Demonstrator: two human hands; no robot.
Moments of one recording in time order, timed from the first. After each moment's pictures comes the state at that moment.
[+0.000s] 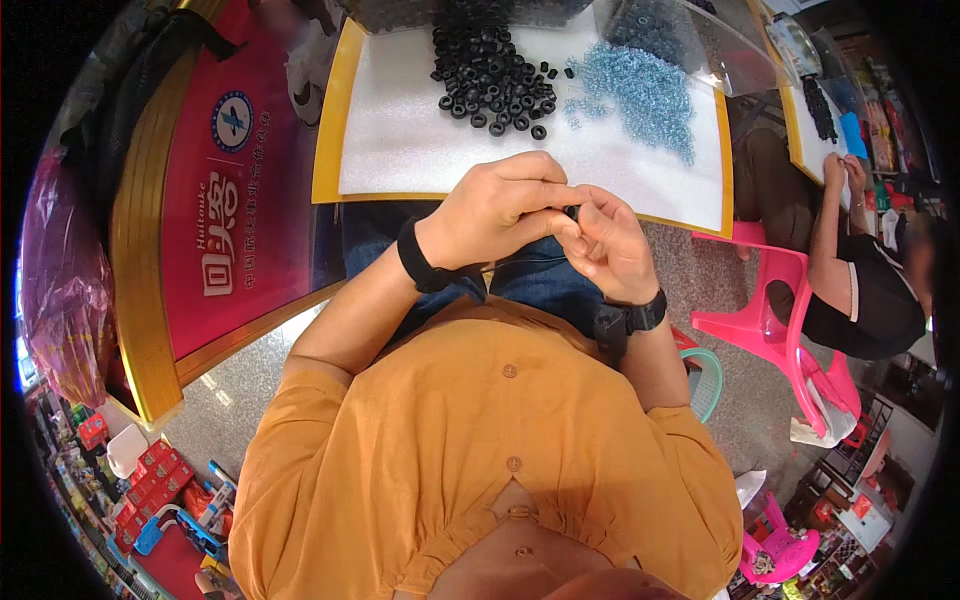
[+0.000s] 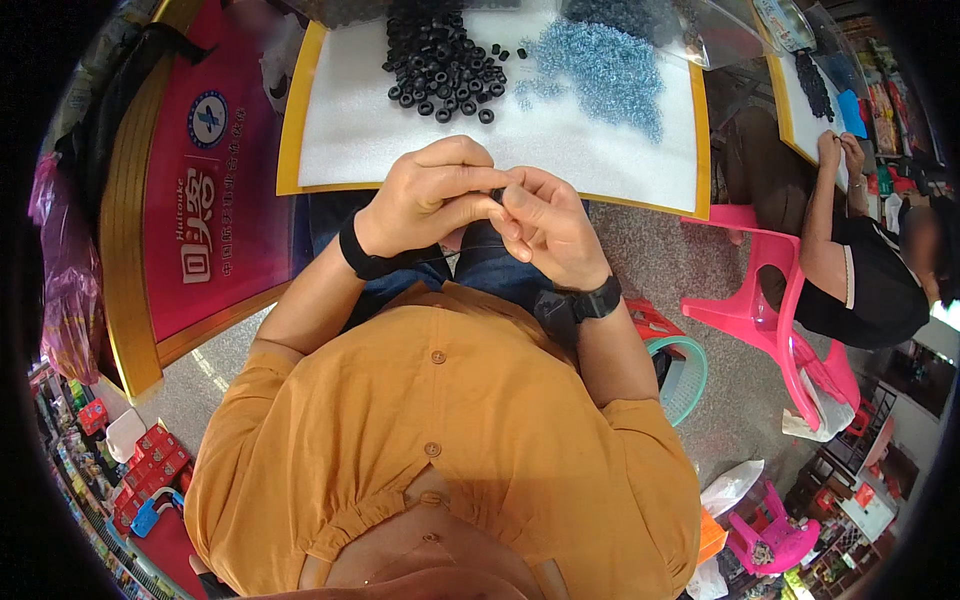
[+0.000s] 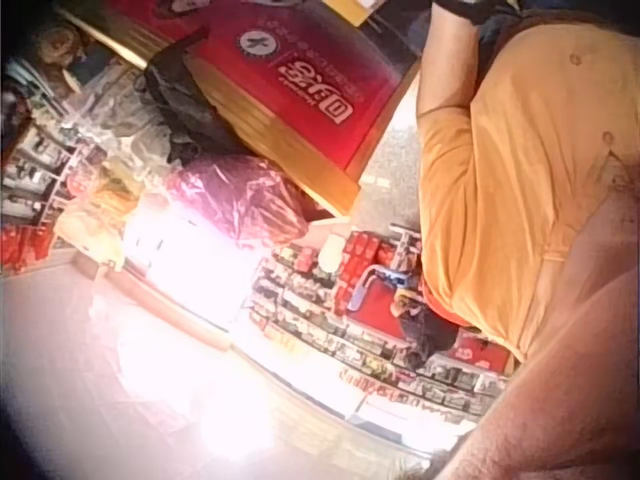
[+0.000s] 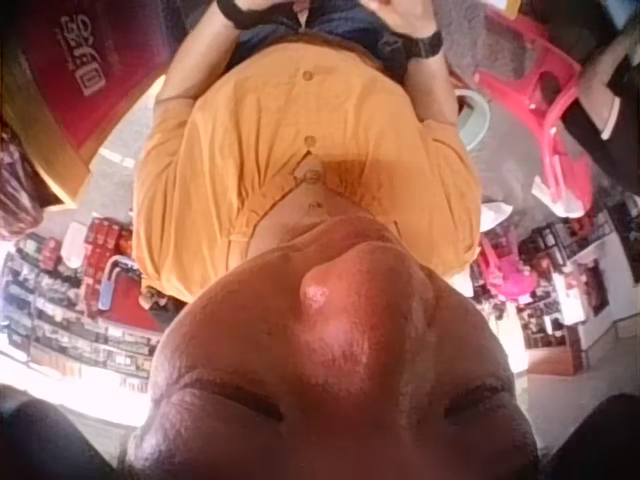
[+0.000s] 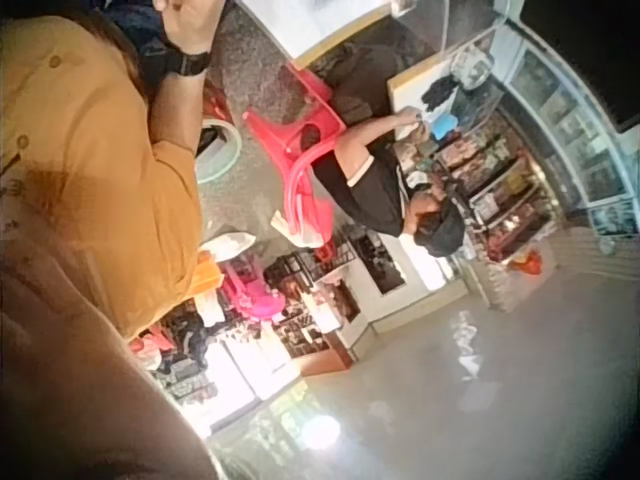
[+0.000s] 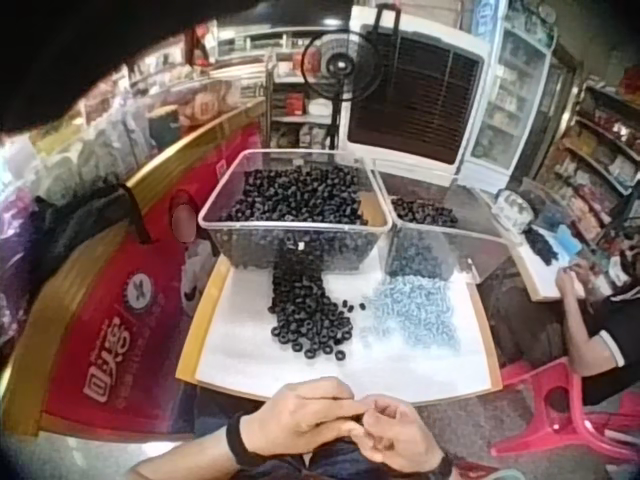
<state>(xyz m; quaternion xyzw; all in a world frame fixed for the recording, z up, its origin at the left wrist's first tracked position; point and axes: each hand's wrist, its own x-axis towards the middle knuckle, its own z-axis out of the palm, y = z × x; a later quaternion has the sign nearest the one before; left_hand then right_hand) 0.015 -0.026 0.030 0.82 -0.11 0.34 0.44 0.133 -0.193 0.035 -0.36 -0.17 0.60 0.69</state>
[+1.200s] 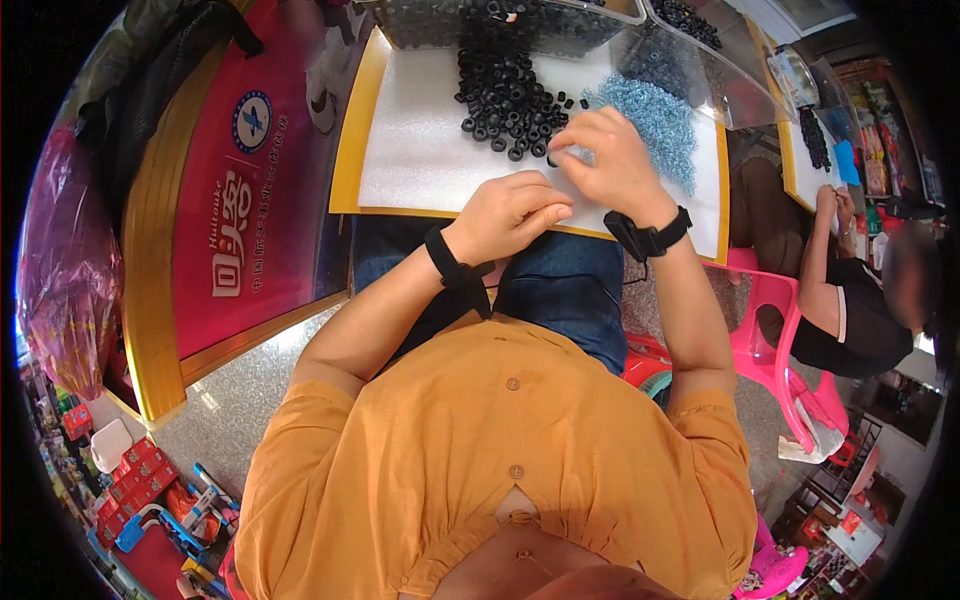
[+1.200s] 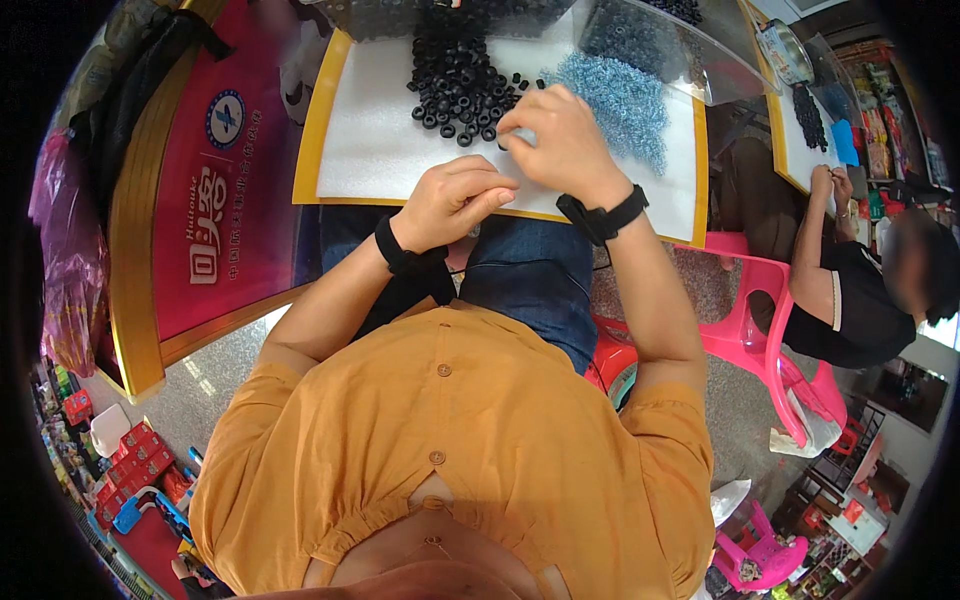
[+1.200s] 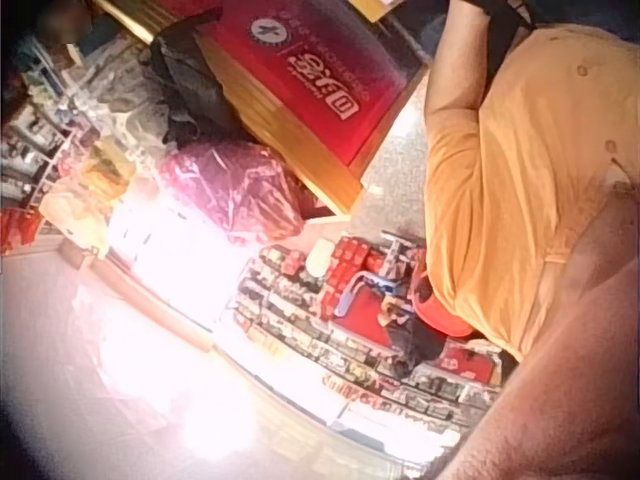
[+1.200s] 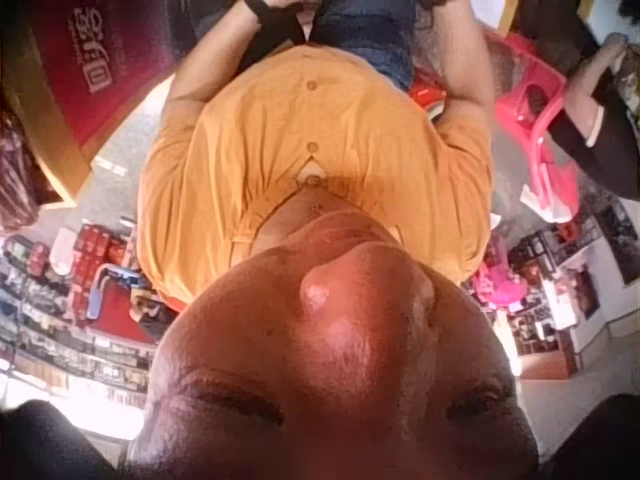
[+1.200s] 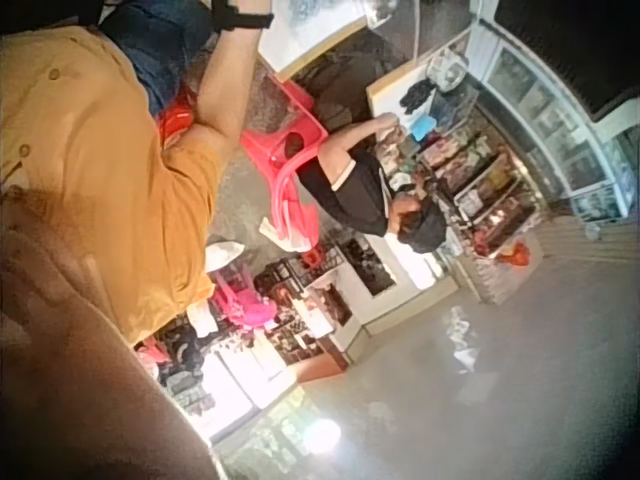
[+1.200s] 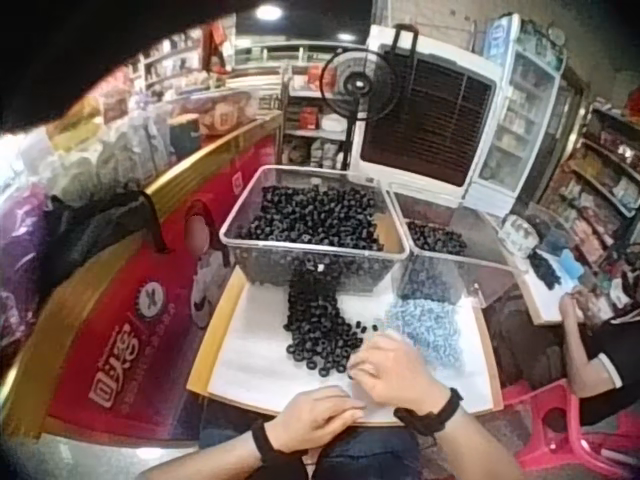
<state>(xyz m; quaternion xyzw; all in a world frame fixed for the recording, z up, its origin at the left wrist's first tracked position) 0.021 -0.017 -0.012 0.84 0.01 0.31 0.44 0.208 -0.102 0.038 -0.68 -0.68 -0.02 0.28</state>
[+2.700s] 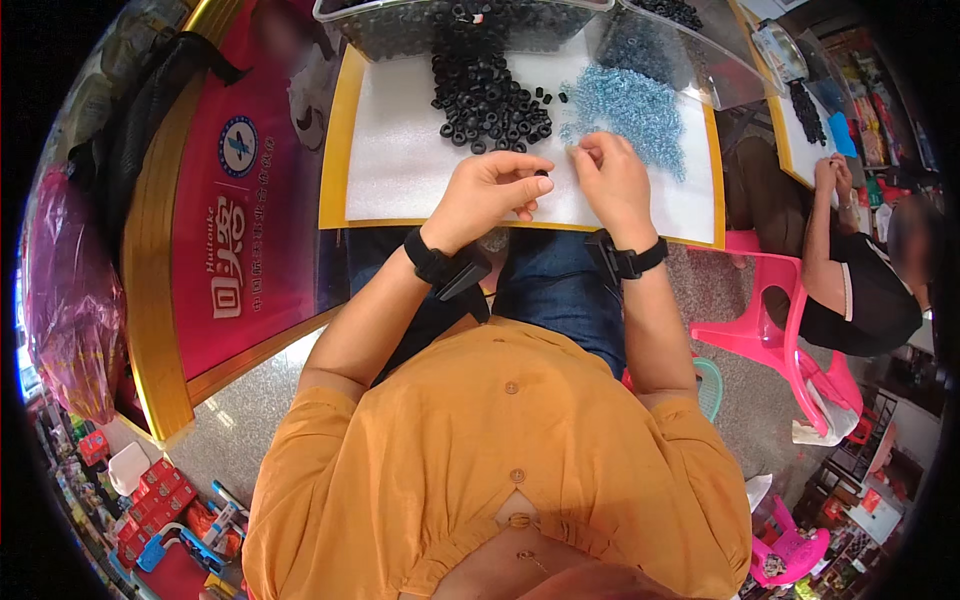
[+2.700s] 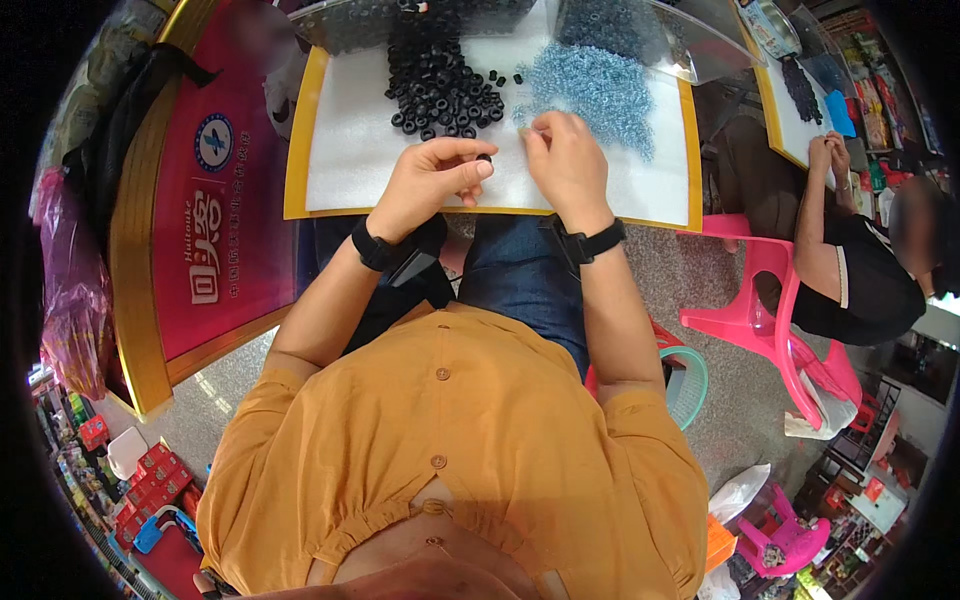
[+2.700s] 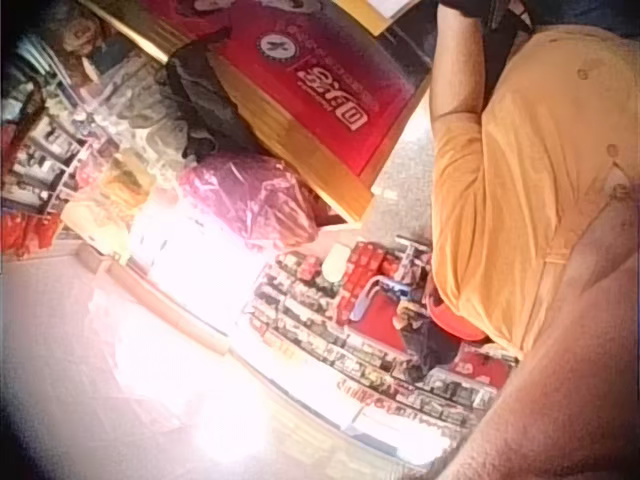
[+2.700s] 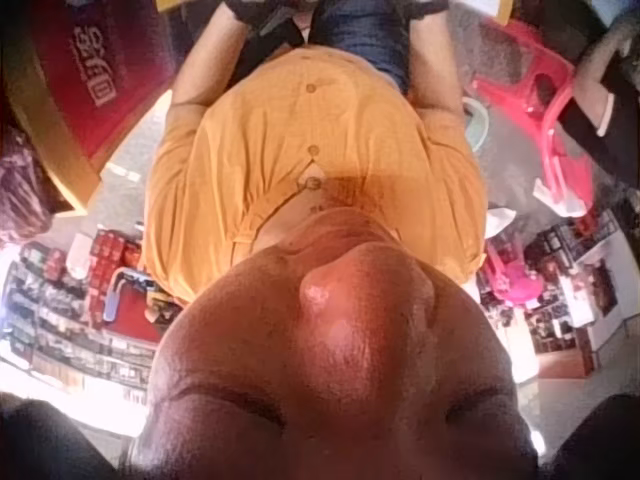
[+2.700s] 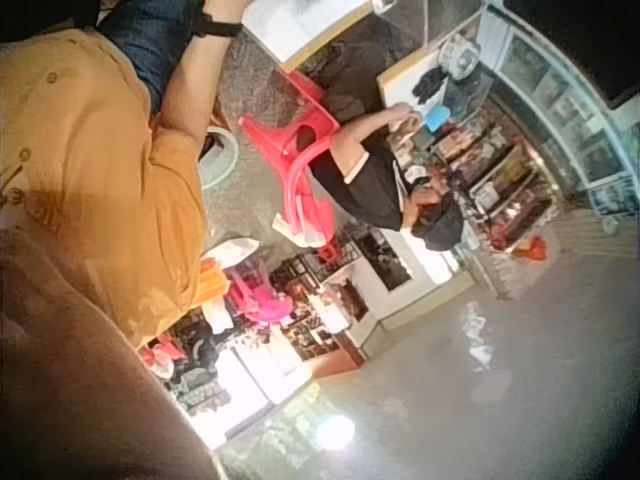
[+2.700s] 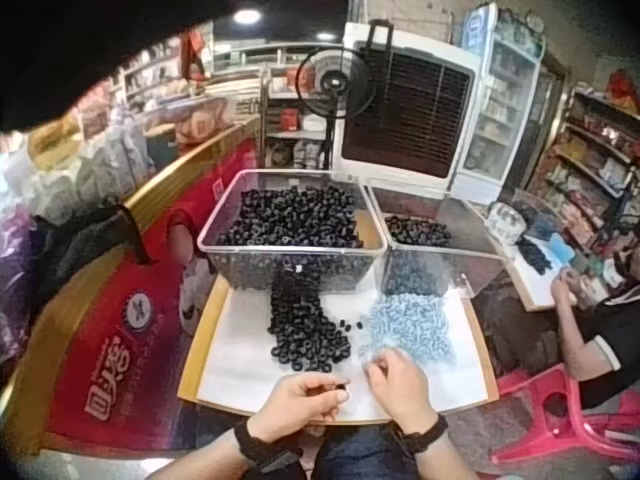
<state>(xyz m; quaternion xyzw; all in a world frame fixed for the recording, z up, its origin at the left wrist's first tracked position) 0.030 -0.007 0.003 0.58 0.16 0.12 0.79 0.193 -0.136 0.007 -0.85 -0.41 0.00 0.32</state>
